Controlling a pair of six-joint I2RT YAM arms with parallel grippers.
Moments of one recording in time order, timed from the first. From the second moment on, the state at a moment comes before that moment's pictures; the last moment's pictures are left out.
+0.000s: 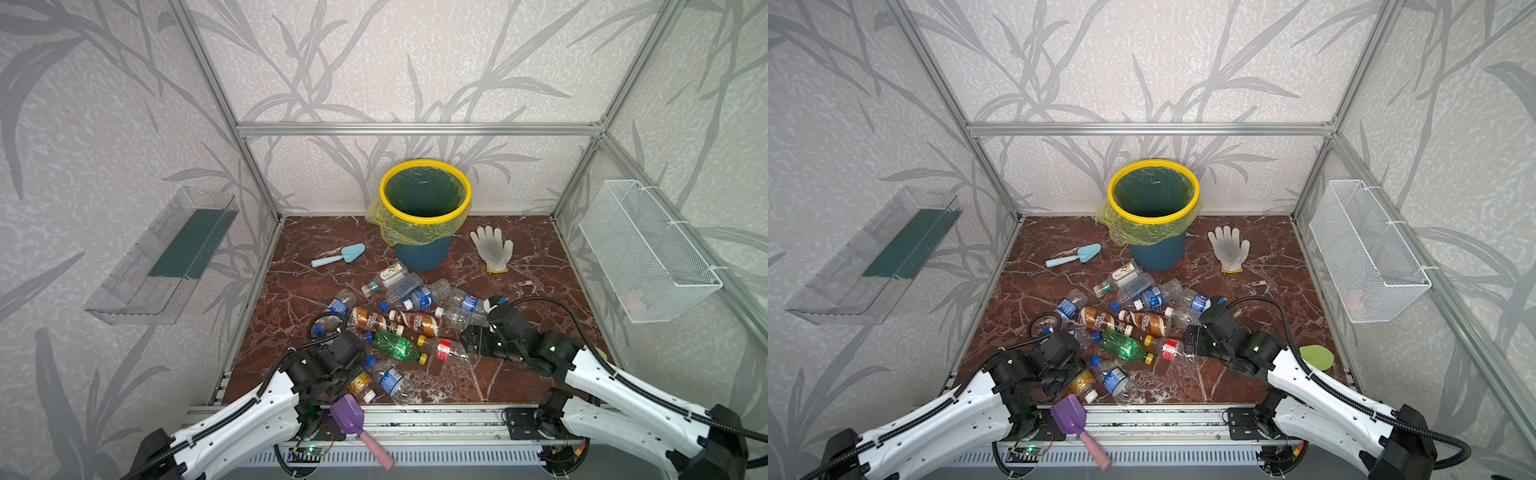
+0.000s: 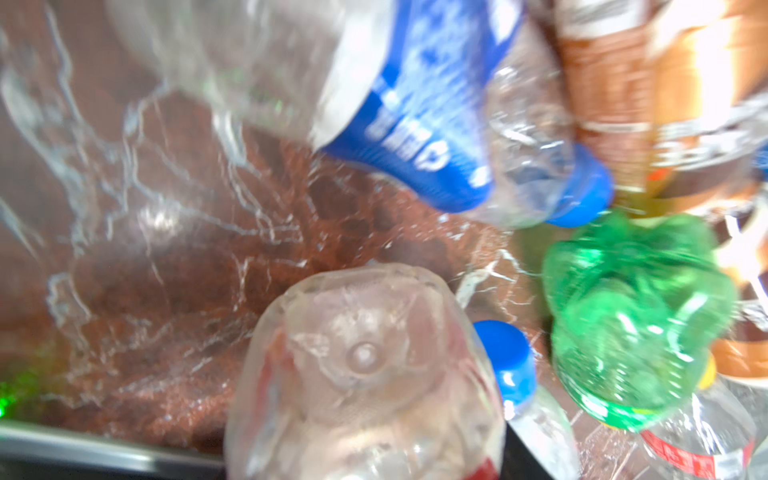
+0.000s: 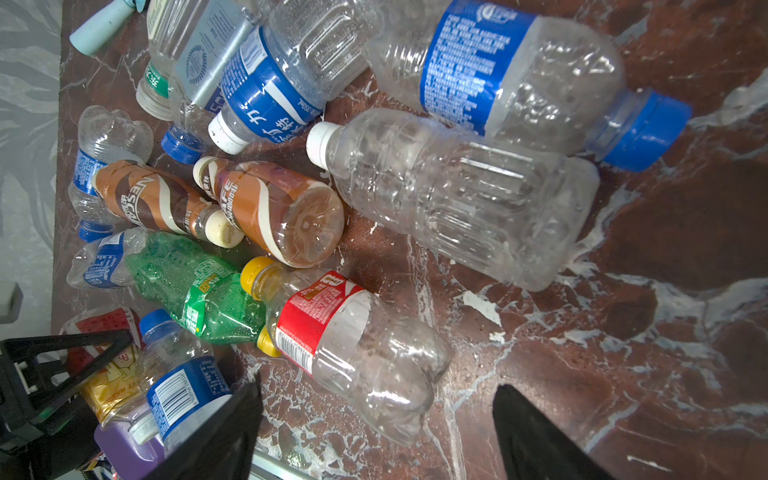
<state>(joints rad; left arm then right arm) -0.80 0.69 0.43 -0.91 -0.12 -1.44 0.80 0.89 0.61 -0.63 0.04 0.87</state>
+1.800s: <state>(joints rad) -0.46 0.99 1.35 -1.10 -0.24 -0.77 0.27 0.96 0.70 -0.66 -0.13 0.67</state>
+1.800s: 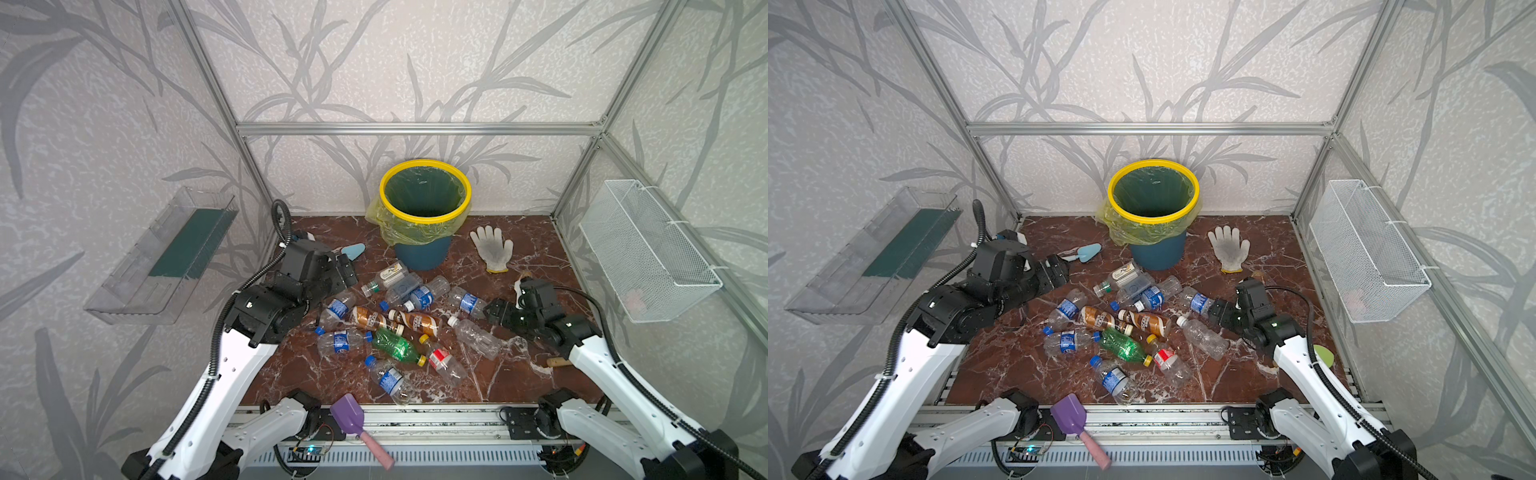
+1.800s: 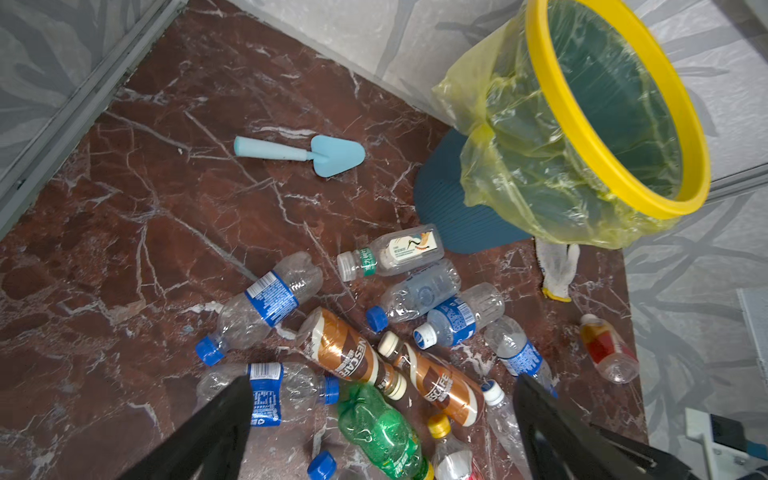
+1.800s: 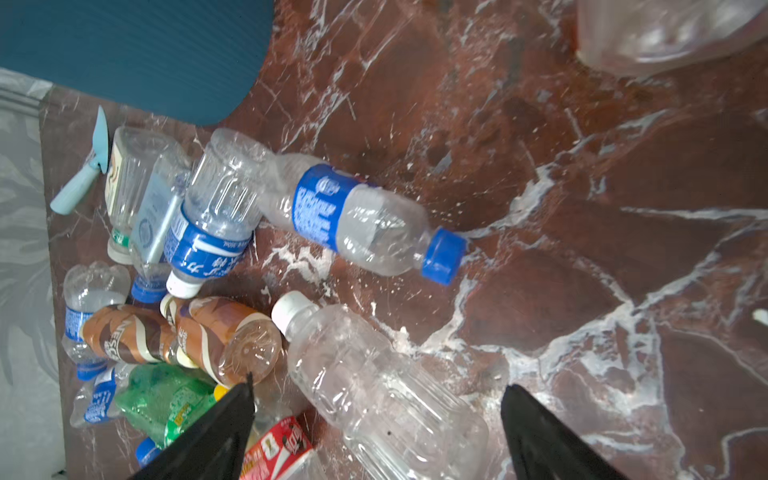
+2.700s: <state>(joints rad) -0.46 0.92 1.13 -1.02 -0.16 -0.84 -0.24 1.60 1.07 -0.78 -0.02 0.58</state>
